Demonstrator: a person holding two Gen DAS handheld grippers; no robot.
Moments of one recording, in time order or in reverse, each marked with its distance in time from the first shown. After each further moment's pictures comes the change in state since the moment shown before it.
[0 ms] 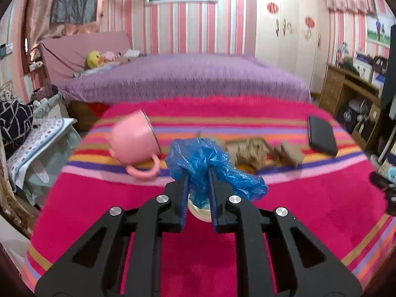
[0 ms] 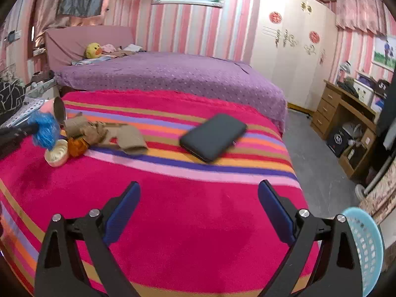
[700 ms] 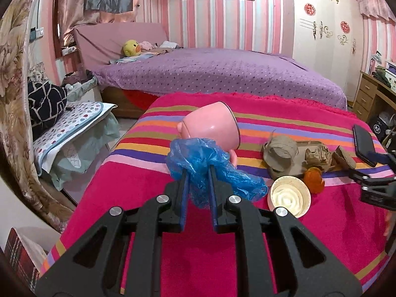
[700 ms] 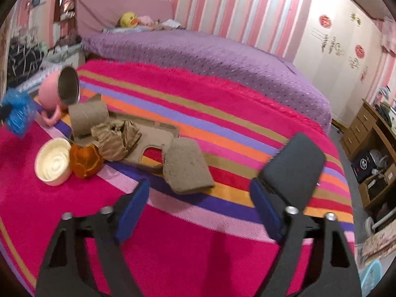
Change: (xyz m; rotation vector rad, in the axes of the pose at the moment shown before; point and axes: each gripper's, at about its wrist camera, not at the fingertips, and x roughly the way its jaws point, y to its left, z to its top) left arm 0.017 0.066 -0.005 -0.089 0.051 0.189; right arm 0.120 0.095 0.041 -0.195 0.132 0.132
